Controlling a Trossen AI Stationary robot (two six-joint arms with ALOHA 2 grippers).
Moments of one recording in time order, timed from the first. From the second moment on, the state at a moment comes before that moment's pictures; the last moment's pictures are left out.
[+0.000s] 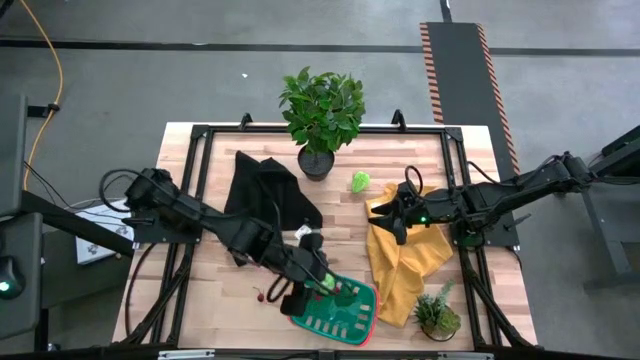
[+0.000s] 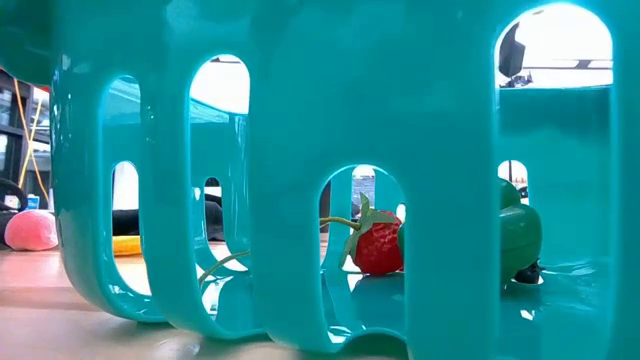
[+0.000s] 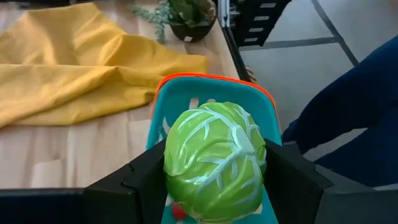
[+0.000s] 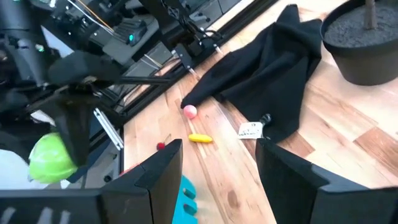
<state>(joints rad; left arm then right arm) -0.33 1.75 1.58 -0.58 -0.06 -0.24 0.27 0.95 0.69 -0.11 0.30 0.75</state>
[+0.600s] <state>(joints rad) -0.34 1.88 1.58 -0.57 0.02 -0.24 0.27 0.95 0.69 -0.12 0.28 0.74</state>
